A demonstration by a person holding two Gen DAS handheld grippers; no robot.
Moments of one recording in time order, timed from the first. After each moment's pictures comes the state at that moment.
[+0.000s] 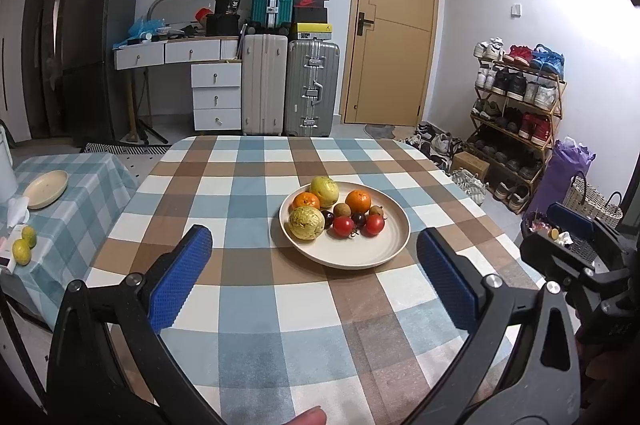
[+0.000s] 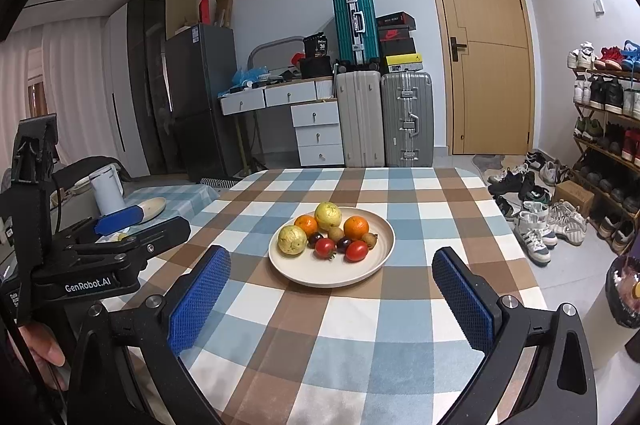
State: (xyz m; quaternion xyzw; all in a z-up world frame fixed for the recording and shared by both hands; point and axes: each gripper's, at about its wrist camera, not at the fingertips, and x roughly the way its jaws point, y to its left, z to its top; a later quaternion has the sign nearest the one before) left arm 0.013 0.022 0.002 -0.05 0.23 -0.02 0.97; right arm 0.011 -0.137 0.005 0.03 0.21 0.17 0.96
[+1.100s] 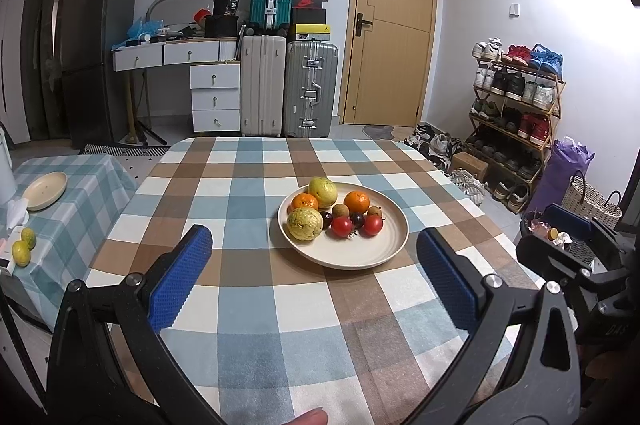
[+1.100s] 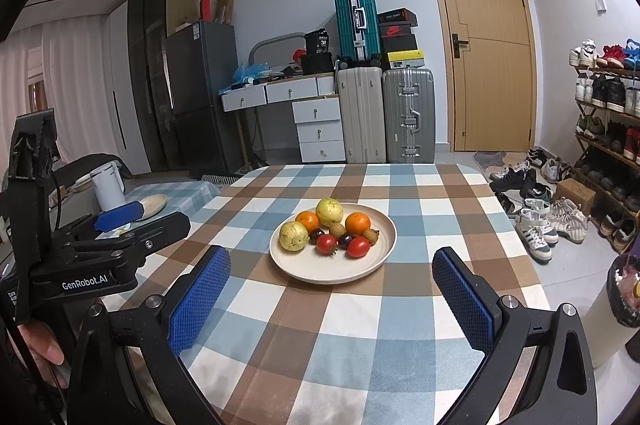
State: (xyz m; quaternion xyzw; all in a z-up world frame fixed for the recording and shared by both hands) left arm 0.015 0.022 0.002 -0.05 0.22 -0.02 0.97; right arm 0.010 -0.138 0.002 0.03 0.22 0.17 0.96
